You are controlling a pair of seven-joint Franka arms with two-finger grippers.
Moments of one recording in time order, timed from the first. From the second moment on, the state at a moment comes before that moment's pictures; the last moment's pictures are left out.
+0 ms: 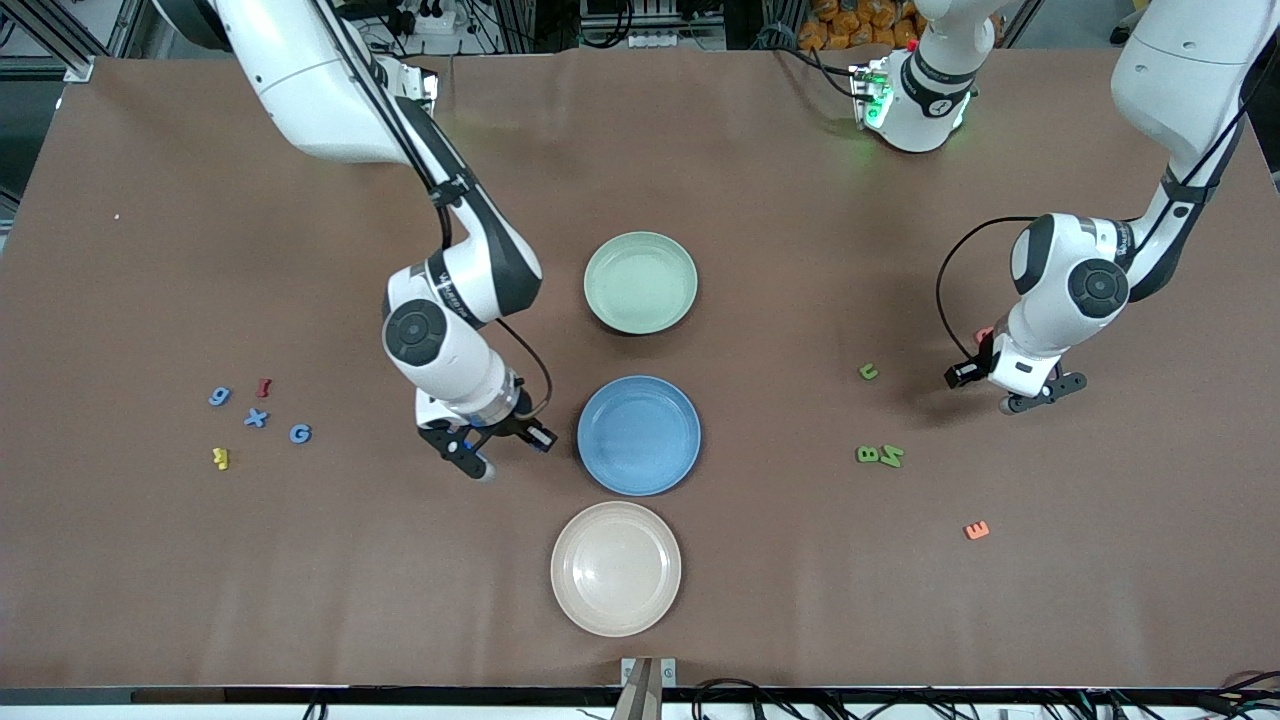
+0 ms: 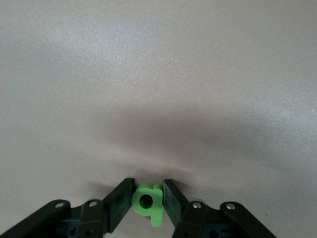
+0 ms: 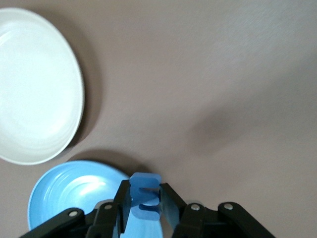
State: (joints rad) left arm 0.33 0.43 -0.28 -2.28 0.32 2.69 -0.55; right arm 0.50 0.67 -0.01 -1.57 0.19 2.43 1.00
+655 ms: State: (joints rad) left arm 0.30 0.42 -0.29 -2.23 0.32 2.60 -0.55; right arm 0.60 0.84 0.05 -1.37 0.21 2.49 1.05
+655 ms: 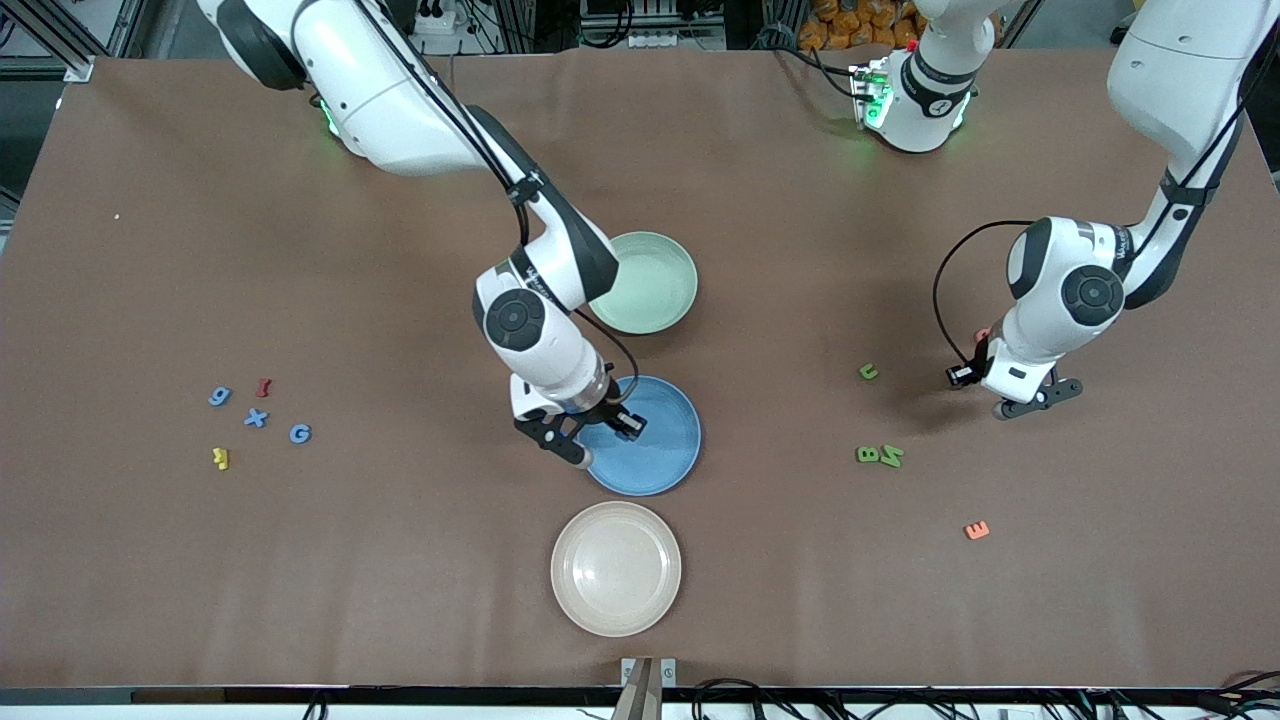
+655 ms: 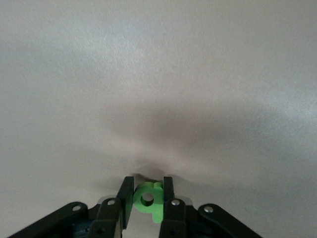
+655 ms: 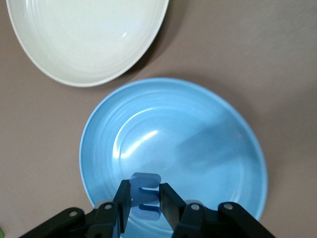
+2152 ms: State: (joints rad) left arm -0.15 0.42 -0.32 -2.16 0.32 2.56 -1.17; right arm 0.63 0.87 -0.03 -1.31 0.17 2.34 0.85
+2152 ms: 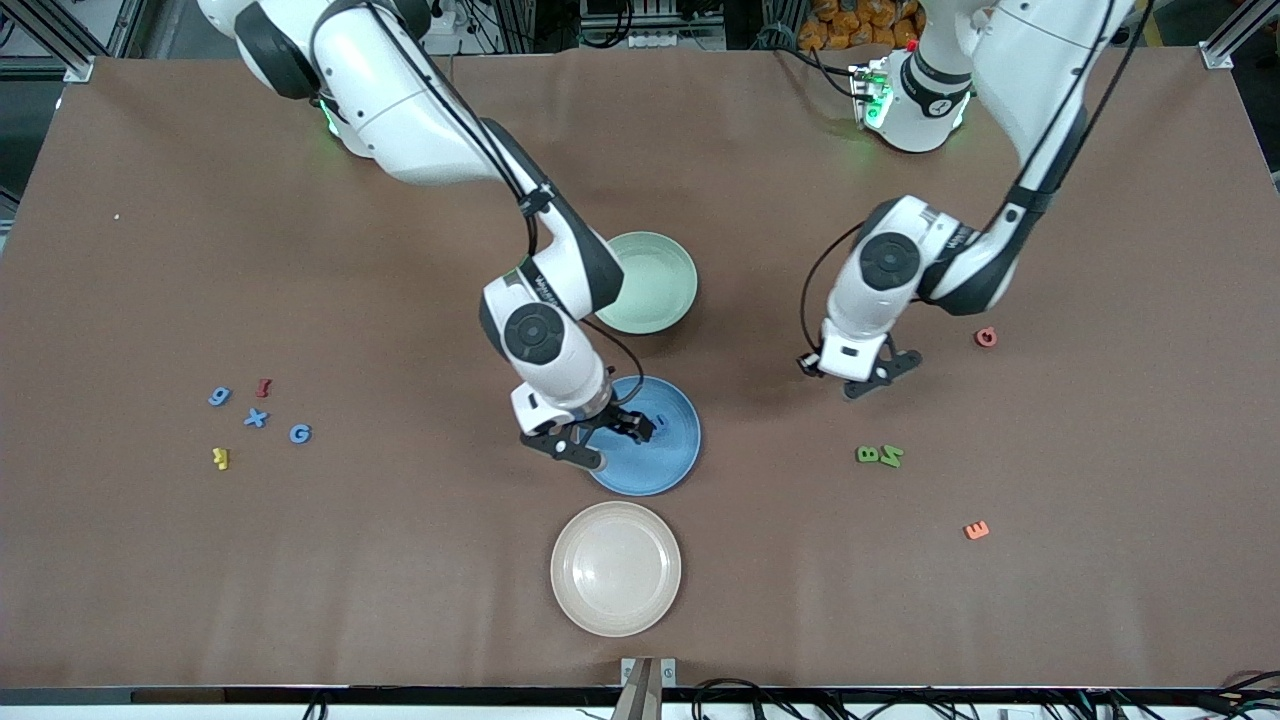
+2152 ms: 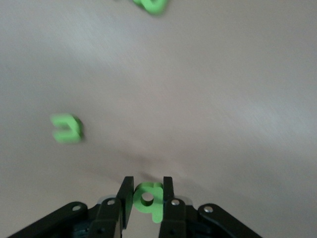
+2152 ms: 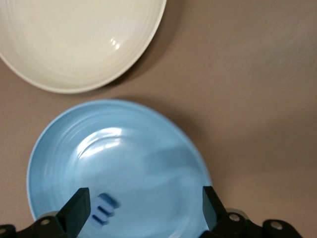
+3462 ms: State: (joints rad) left arm -0.54 0.46 -0.41 -1.90 0.21 2.37 -1.53; right arm 0.21 0.50 -0.16 -1.47 0.17 1.92 0.10
